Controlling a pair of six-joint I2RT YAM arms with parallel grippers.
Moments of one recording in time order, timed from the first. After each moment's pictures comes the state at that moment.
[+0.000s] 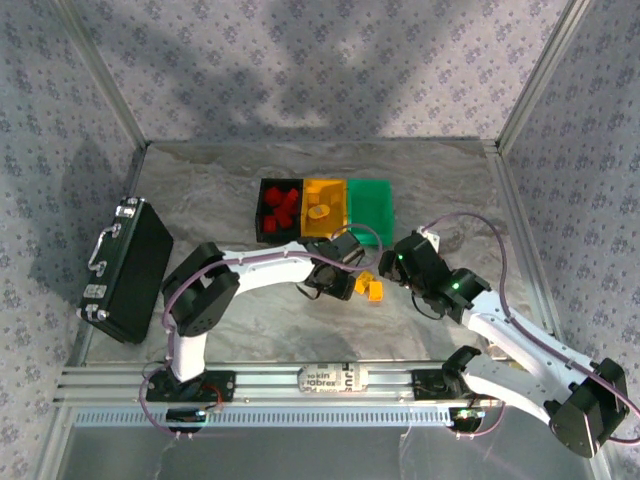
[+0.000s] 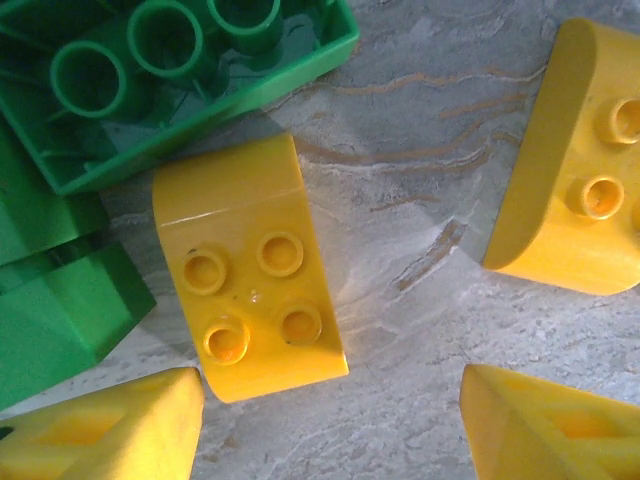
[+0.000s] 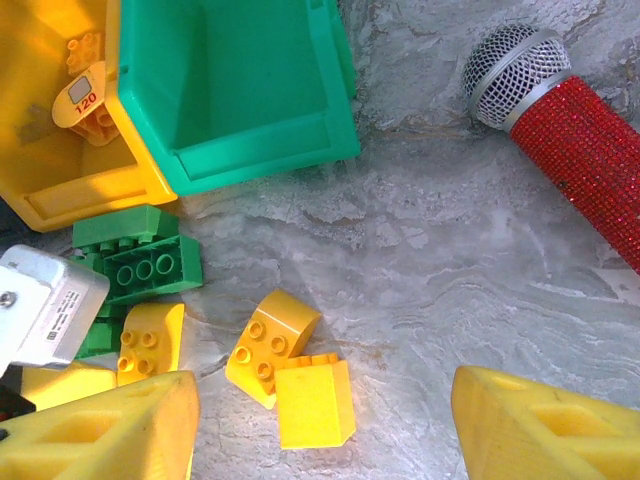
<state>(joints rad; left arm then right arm) -1.00 1.91 1.30 -0.67 -0.08 -0.57 0.67 0.94 0.71 -0.63 0.30 0.81</state>
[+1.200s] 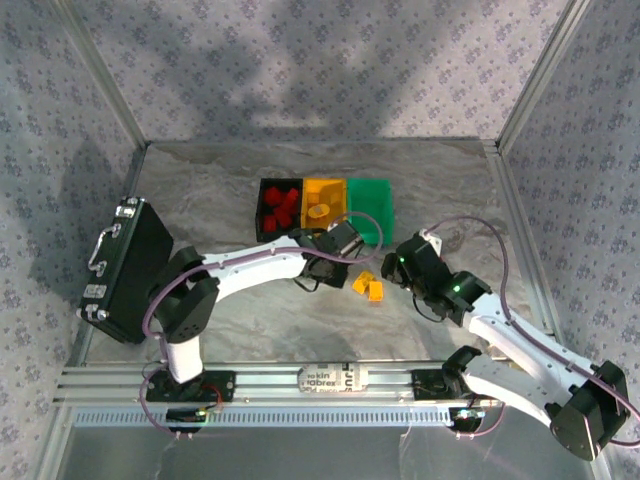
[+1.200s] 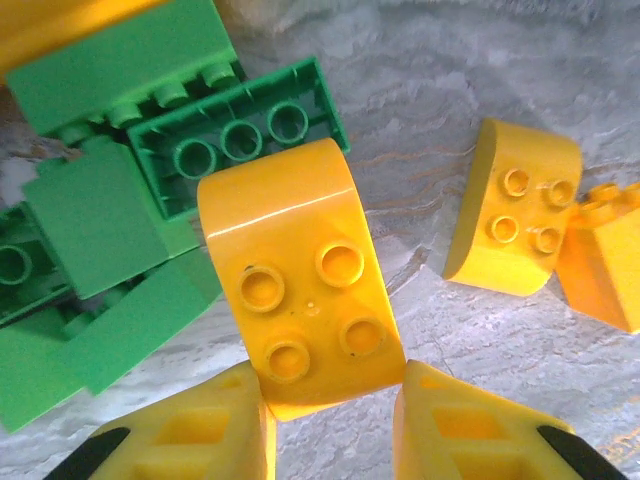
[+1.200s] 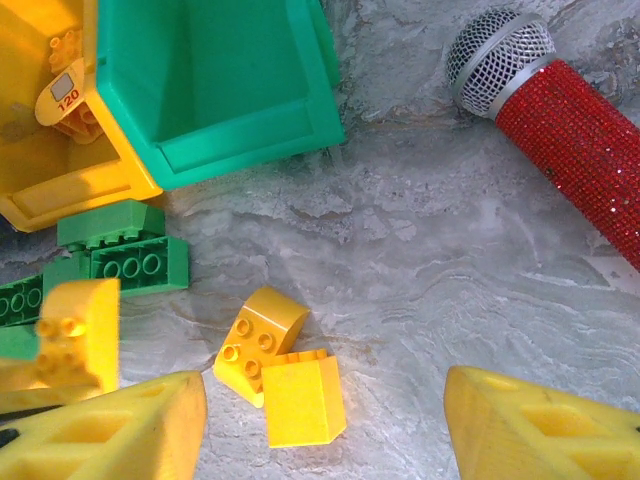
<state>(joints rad) -1.00 1.81 1.35 -0.73 -0.15 -0.53 0.66 0.92 0.68 -0.63 0.30 0.82</state>
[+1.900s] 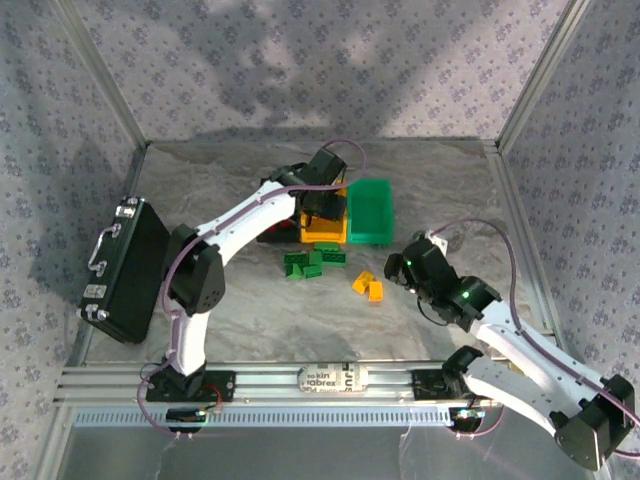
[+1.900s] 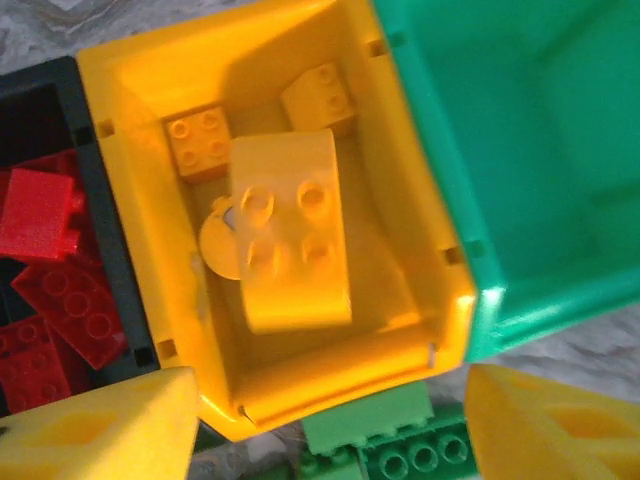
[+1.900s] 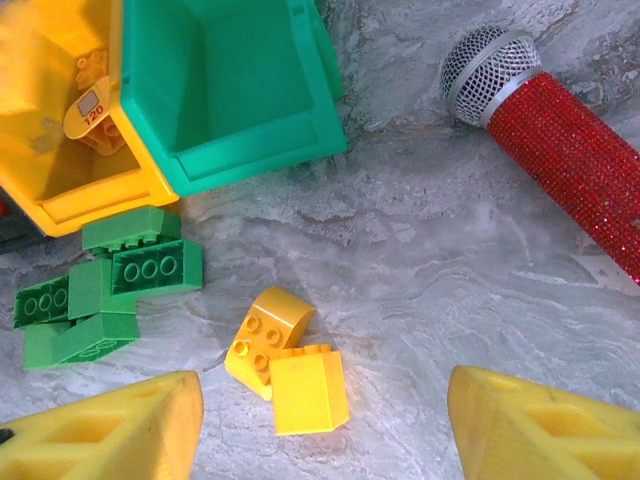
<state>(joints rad) -0.74 2.00 1.82 -0.85 -0.17 -0.36 0.67 0.83 0.68 -0.67 0.30 0.83</state>
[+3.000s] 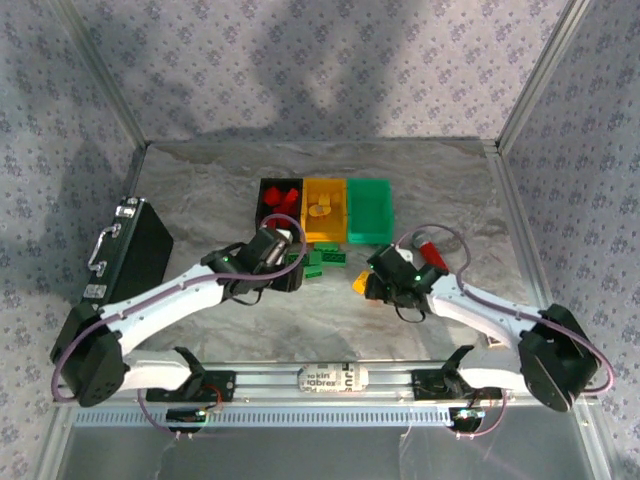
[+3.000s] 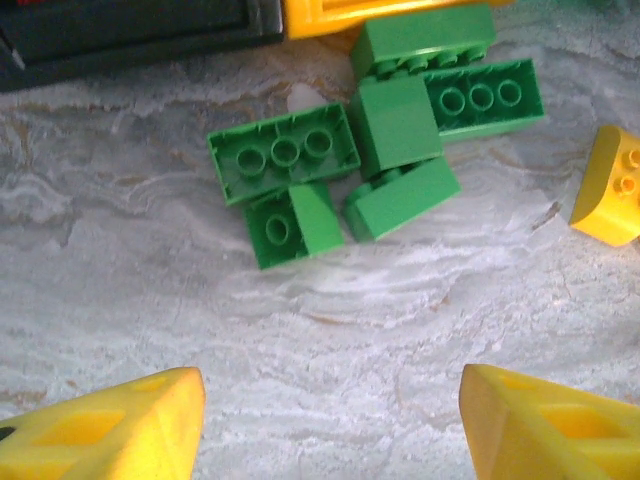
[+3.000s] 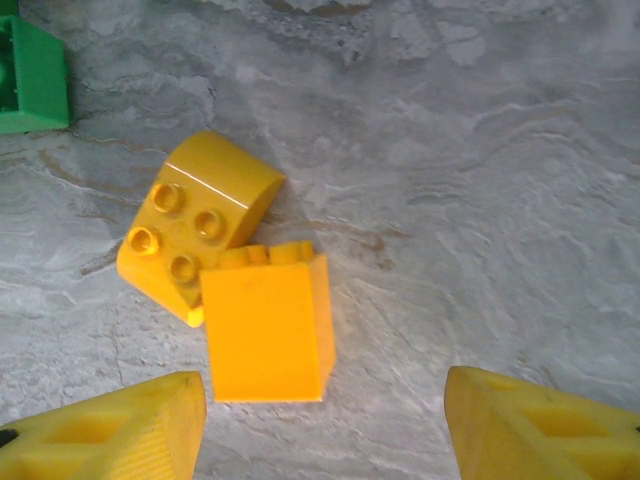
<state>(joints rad) -0.82 1.23 0.84 -0.59 -0.12 -0.54 0.74 1.25 0.68 -0.59 0.19 0.84</state>
